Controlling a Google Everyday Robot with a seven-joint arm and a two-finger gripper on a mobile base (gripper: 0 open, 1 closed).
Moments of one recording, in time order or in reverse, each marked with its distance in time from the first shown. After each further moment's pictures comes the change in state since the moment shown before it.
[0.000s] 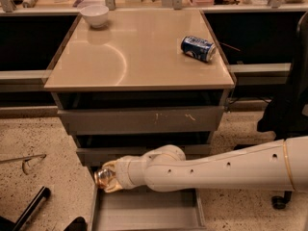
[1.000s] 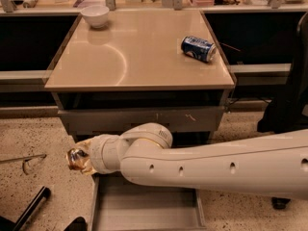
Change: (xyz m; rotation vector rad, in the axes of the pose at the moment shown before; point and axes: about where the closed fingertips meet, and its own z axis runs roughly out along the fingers) arm -0.125 -0.073 -0.056 0.120 0.012 -0.255
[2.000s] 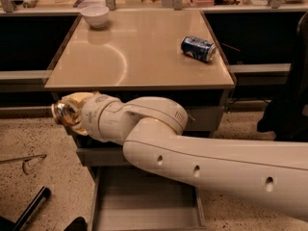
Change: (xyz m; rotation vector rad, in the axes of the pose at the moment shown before) arm -0.043 -0.130 -0.077 0.334 0.003 -0.215
